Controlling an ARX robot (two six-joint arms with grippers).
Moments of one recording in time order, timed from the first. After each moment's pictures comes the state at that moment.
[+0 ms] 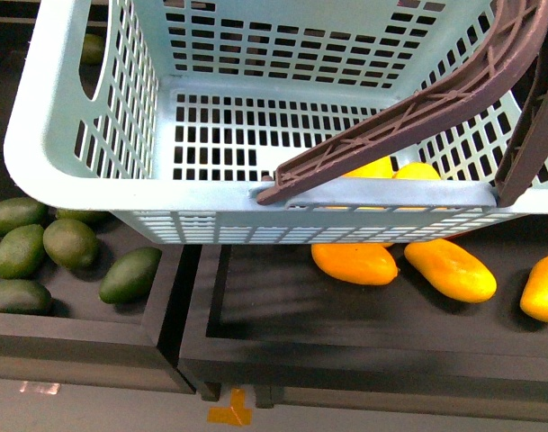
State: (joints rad) left arm -0.68 1.96 1.79 -0.59 0.09 -0.70; right arm 0.00 0.01 0.02 0.00 0.00 0.01
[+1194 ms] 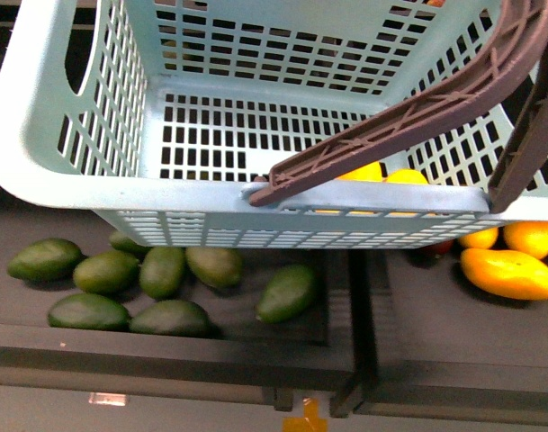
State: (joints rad) left arm -0.68 1.96 1.79 -0.59 0.08 -0.71; right arm 0.00 0.00 0.02 0.00 0.00 0.00
